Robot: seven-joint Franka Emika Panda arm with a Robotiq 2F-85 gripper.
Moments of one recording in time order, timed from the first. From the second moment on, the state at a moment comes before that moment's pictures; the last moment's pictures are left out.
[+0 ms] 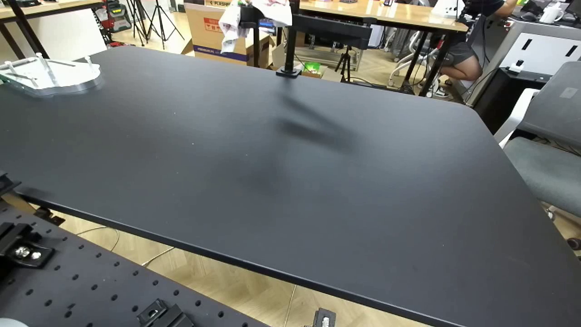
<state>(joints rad) 0.13 -0.66 0.30 -2.46 -0.02 1.48 0.12</state>
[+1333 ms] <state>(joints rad) -0.01 -0.44 0.13 -2.41 -0.41 1.89 0.12</state>
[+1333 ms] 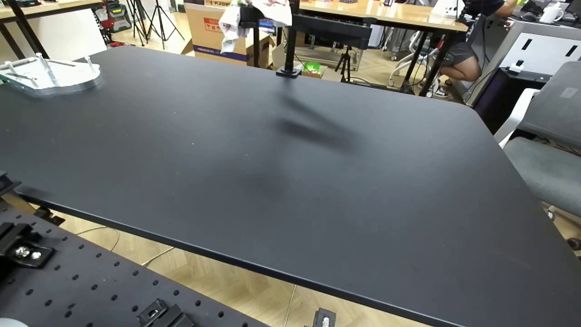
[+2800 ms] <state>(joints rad) 0.00 0.16 0.07 -2.05 -0.29 2.52 0.38</state>
